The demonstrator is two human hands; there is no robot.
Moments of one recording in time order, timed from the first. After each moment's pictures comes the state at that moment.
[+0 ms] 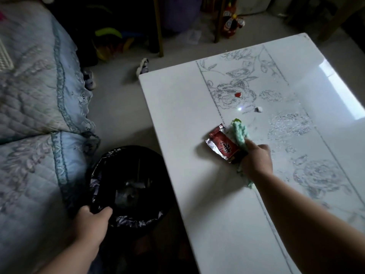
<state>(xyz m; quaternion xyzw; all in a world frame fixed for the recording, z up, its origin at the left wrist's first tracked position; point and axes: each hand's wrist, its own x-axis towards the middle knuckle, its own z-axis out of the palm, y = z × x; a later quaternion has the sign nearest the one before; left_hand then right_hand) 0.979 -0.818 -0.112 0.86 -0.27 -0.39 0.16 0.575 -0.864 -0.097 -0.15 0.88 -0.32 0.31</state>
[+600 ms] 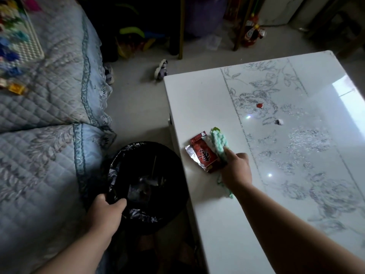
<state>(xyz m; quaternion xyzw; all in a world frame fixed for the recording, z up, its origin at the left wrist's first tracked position) 0.988 -0.825 -0.105 0.85 -0.30 -0.39 0.19 0.668 -0.880 -0.098 -0.27 0.86 -0.23 0.36</state>
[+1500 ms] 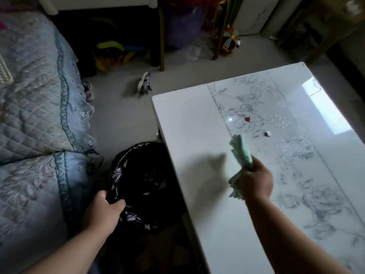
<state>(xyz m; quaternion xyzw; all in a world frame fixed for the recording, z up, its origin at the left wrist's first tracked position) 0.989 -0.916 -0.093 0.80 -0.43 -0.40 0.07 0.652 -0.896 -0.056 -0.21 0.91 -0.26 0.23</state>
